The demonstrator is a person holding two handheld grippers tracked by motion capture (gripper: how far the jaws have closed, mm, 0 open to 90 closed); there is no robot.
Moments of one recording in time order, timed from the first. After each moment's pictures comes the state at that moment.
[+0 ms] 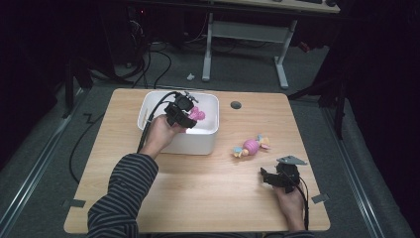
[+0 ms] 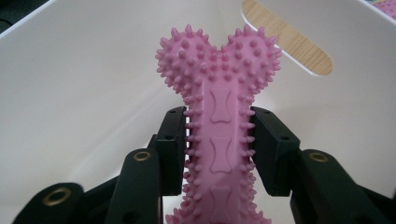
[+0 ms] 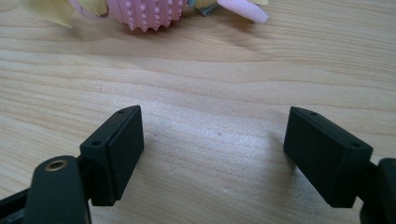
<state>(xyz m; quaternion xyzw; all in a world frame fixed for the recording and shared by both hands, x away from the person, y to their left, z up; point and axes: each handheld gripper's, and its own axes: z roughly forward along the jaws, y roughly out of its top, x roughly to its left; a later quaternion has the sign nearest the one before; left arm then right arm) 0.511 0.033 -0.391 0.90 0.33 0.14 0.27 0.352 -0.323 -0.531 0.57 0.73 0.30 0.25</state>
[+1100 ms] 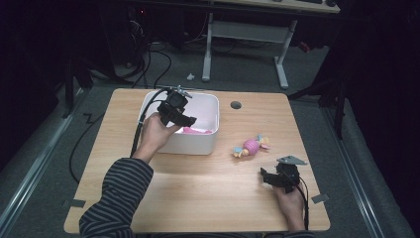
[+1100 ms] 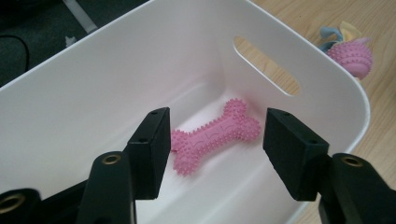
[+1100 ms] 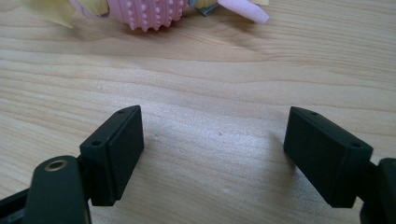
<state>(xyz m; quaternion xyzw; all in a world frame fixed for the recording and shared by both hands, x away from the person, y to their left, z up) 0.490 0.051 -0.363 0.87 0.34 0.15 0.32 0.352 -0.323 -0.531 0.57 0.73 0.30 0.25</state>
